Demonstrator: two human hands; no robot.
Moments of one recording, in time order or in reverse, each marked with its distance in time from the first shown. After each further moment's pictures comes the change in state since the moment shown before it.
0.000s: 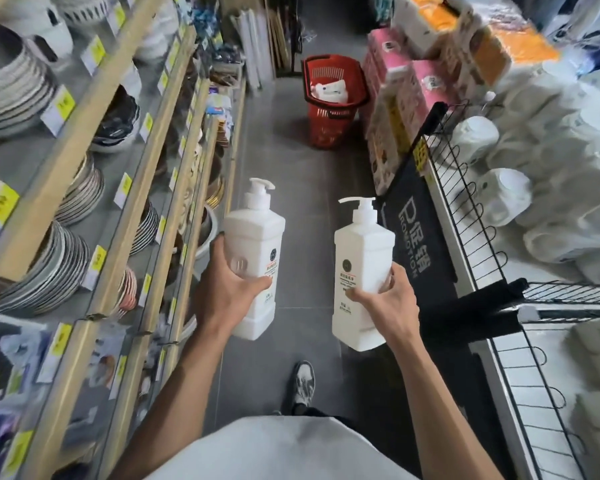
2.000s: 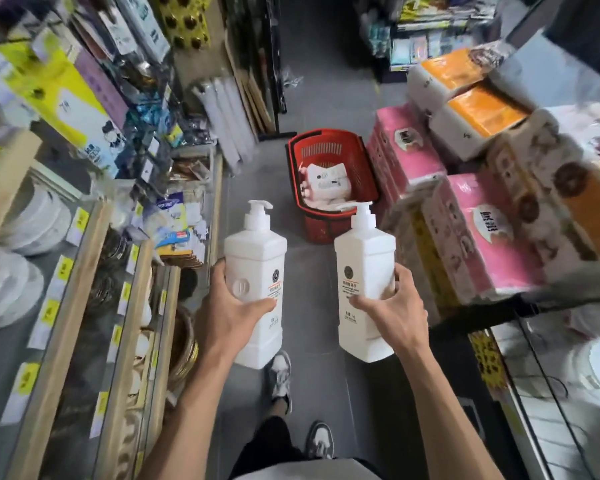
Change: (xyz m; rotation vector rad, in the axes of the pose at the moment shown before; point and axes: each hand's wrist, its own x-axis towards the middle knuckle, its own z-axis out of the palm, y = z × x) left_hand 0.737 0.320 0.191 -0.095 -0.070 -0.018; right_hand 0.748 -0.346 0.079 -0.031 0.026 0.041
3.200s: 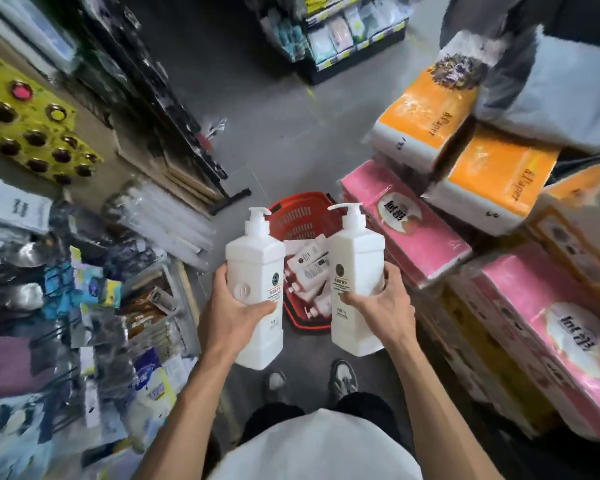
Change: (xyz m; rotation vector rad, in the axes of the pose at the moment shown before) left_hand 0.510 0.267 0.173 0.331 -0.276 0.117; right_hand 0.478 -0.192 0.036 0.284 0.112 0.284
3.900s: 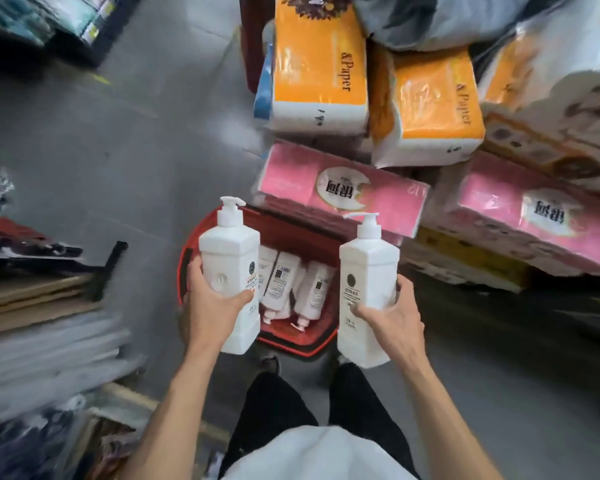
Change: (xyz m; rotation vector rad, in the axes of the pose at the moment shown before) left_hand 0.323 0.049 0.080 0.322 -0.486 0.319; right_hand 0.091 -0.019 0.119 0.247 0.514 0.596
